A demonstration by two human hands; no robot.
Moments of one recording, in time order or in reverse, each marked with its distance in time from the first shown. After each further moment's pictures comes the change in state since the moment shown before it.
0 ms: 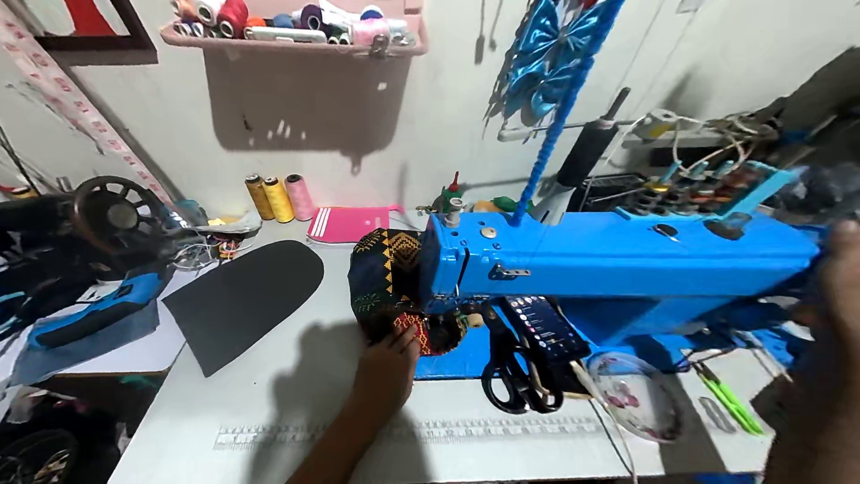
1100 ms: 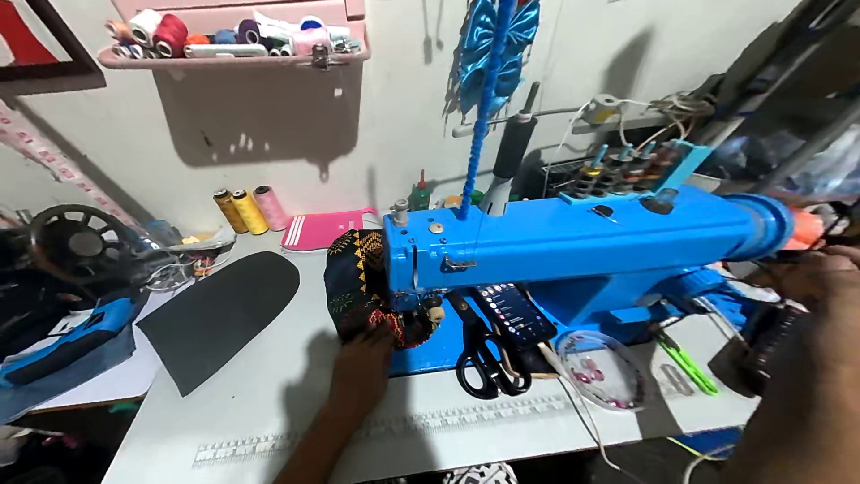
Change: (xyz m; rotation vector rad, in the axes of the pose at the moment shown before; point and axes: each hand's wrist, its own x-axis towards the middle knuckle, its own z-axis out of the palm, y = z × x) left_hand 0.009 0.005 -0.021 -0.137 -0.219 -0.144; right_hand -0.103 -0.041 -0.035 0.472 0.169 -0.062
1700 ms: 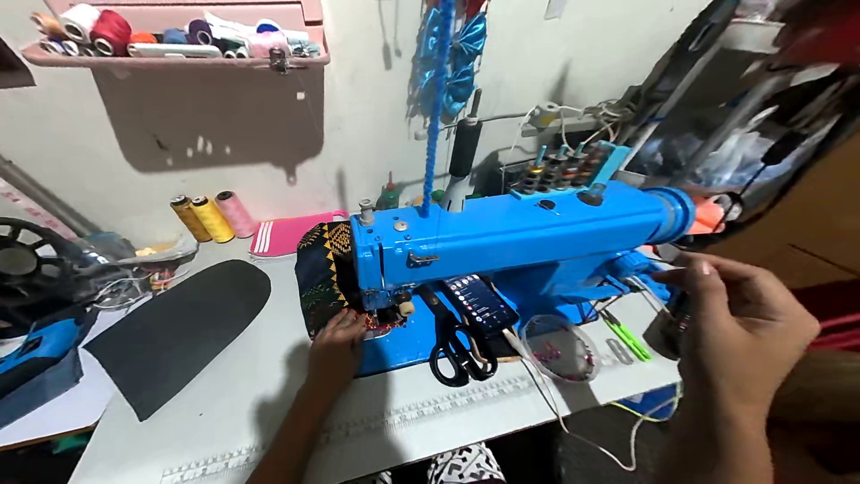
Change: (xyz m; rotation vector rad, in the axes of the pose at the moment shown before) left_hand 0.021 -0.018 0.012 -0.131 0.097 -0.010; right_hand -0.058 -0.058 0.000 -0.043 -0.178 -0.307
